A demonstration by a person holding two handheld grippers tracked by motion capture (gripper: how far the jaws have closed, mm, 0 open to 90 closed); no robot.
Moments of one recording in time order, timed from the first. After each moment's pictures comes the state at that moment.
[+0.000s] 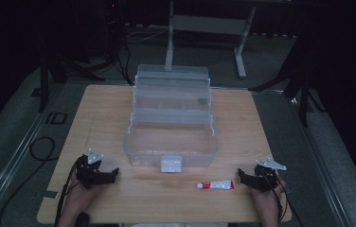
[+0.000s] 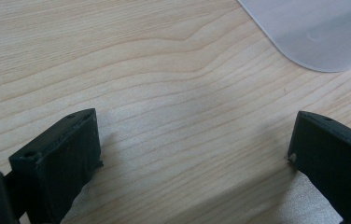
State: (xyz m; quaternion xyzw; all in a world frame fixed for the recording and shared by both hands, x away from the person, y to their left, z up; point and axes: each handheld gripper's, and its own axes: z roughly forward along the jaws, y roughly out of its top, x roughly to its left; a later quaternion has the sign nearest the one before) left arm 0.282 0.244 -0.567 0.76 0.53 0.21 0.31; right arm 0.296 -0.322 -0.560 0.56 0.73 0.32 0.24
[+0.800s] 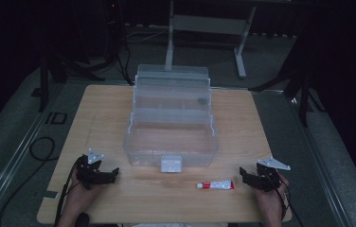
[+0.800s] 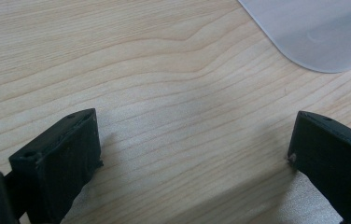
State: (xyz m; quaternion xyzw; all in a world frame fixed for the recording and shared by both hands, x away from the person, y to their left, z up) left arm 0.282 0.243 -0.567 0.76 0.53 0.21 0.31; right arm 0.288 -0.320 -0.537 0.53 0.74 0.33 0.24
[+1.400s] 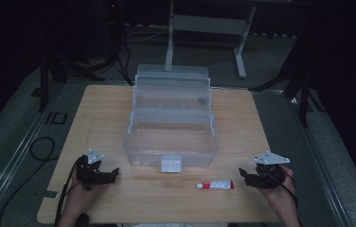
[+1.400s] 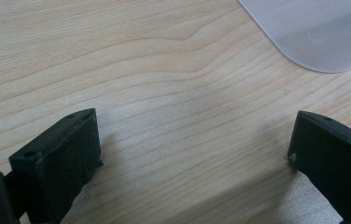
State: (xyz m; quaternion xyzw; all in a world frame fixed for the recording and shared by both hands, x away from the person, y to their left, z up) left arm 0.281 0.243 -0.566 0.76 0.53 0.21 0.31; right arm 0.281 -0.306 -0.484 0.41 0.83 0.29 0.24
